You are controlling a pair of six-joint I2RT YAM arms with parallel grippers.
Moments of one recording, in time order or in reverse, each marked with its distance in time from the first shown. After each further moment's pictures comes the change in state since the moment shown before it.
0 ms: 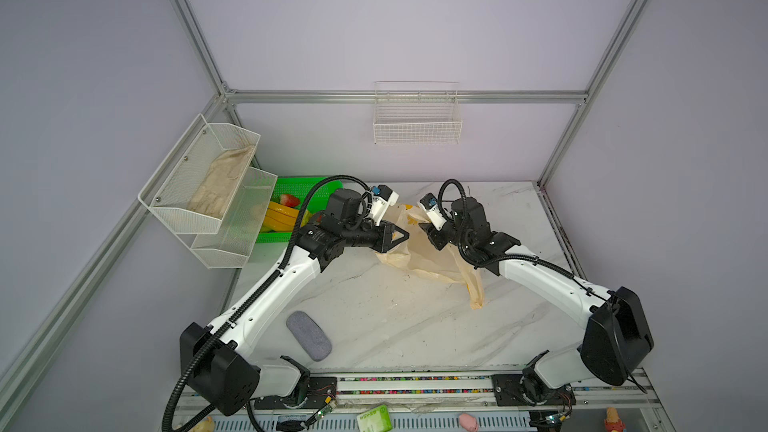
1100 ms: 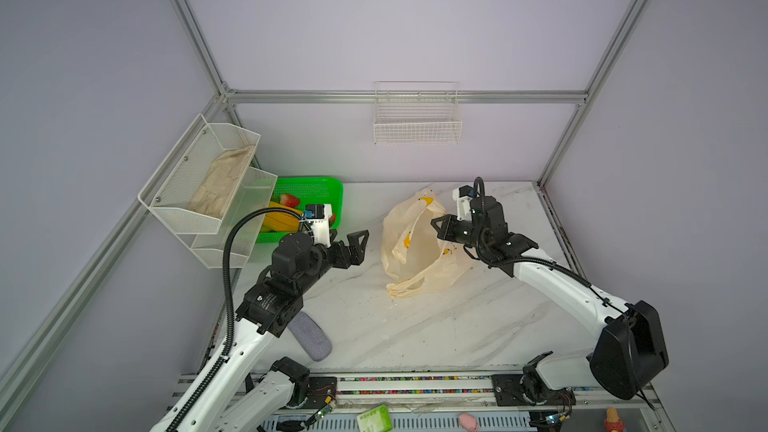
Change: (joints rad) left arm 0.051 -0.545 -0.426 0.139 -0.599 -0.140; right arm -0.097 -0.093 -0.074 -0.007 -0.185 0.970
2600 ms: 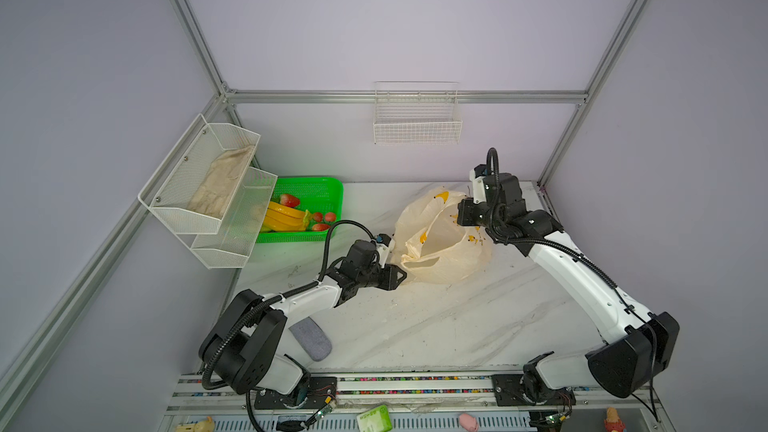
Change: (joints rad) left arm -0.141 0.658 -0.142 0.418 0.307 0.068; right arm -0.059 0.024 0.327 -0.468 0.251 -0.350
